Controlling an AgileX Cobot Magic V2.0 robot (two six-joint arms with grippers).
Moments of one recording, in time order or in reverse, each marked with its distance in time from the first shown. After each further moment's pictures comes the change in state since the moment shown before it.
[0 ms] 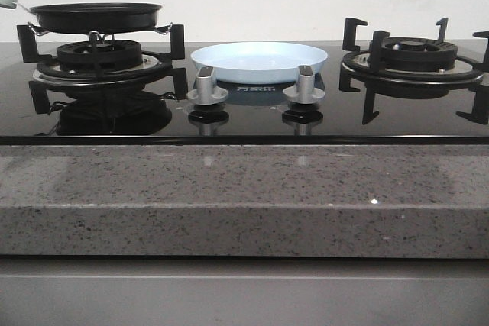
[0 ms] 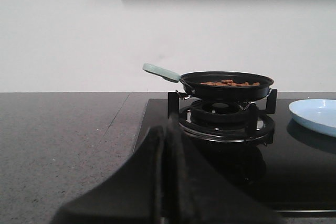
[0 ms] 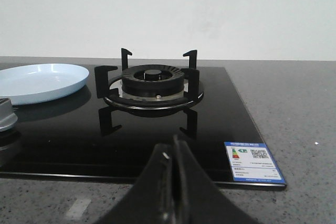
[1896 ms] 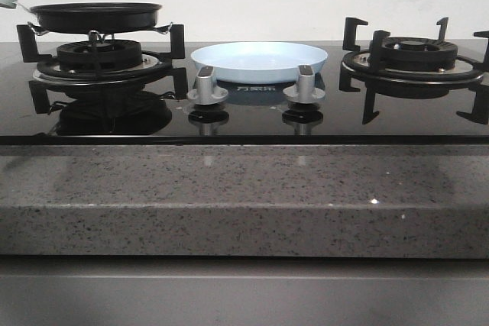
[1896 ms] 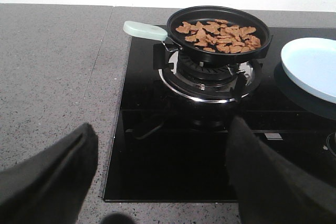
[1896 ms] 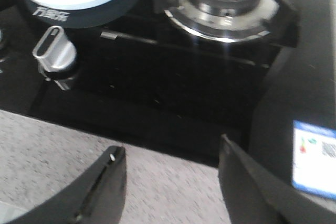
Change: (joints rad) left arm 0.000 0.581 -0.689 -0.022 0.611 0.000; right arm 0.222 0.914 -0.933 0.000 0.779 0.000
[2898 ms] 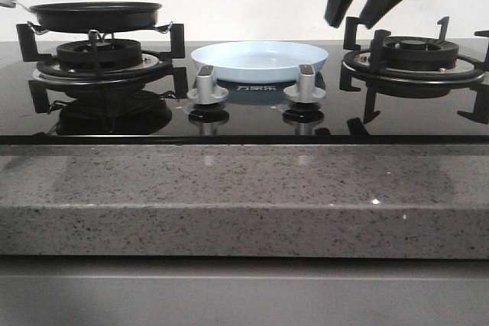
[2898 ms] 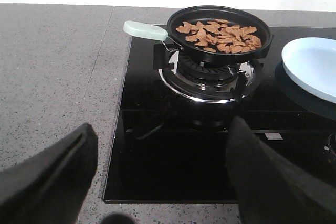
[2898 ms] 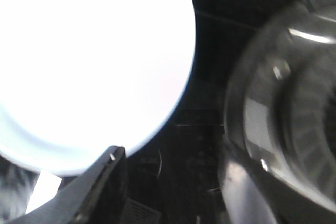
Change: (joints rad) left arm 0.000 0.000 0.000 0.002 0.000 0.000; right arm -0.027 1.074 -1.010 0.208 0.274 -0.122
